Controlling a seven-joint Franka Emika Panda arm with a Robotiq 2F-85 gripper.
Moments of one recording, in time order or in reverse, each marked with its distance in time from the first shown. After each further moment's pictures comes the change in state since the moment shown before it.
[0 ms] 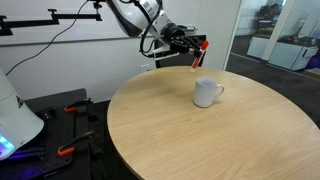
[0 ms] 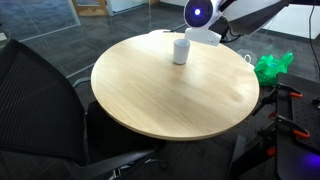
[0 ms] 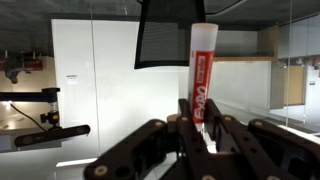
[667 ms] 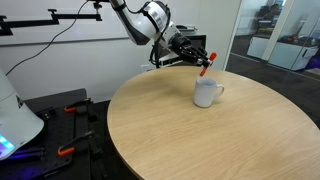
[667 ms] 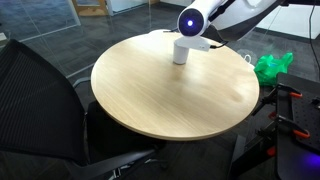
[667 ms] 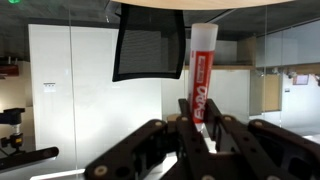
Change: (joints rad) arm -0.054 0.116 0.022 0.093 -0.083 0.093 0.000
